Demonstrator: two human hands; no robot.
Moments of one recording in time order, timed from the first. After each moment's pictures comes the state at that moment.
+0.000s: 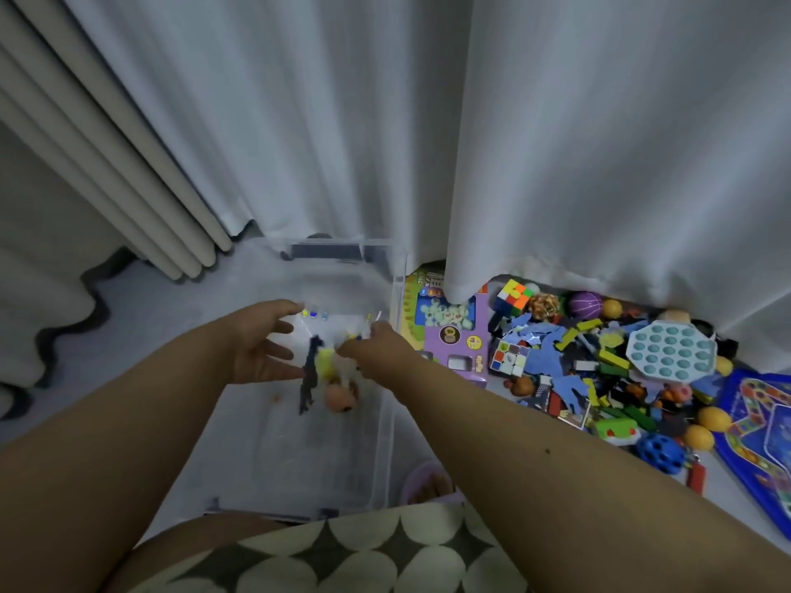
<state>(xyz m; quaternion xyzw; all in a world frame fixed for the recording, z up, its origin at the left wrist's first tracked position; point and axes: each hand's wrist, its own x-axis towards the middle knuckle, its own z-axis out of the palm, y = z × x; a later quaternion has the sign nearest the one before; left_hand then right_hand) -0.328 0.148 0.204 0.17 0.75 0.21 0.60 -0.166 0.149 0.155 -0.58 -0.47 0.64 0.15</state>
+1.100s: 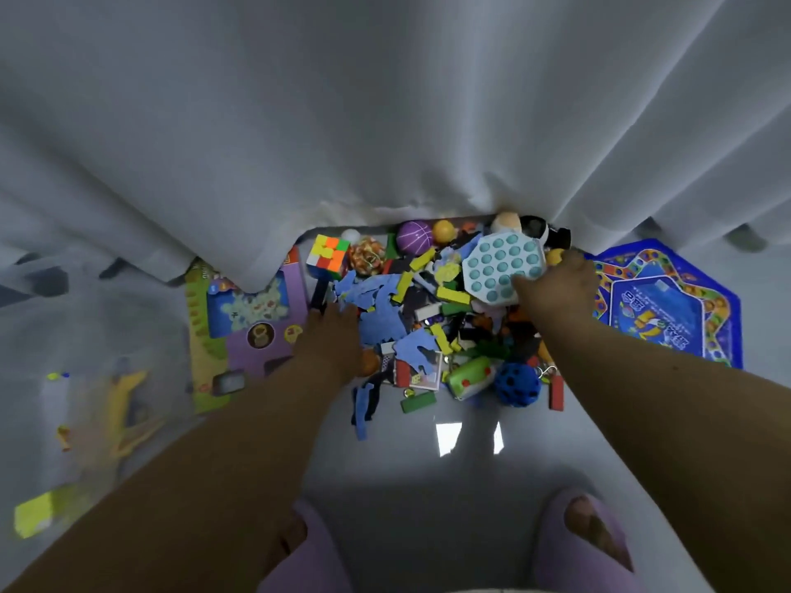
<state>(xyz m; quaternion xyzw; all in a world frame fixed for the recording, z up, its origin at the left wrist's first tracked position) -0.014 0.237 -0.026 0.79 0.54 -0.20 0.19 0.264 0.185 0.014 -0.92 -0.29 0.19 0.20</state>
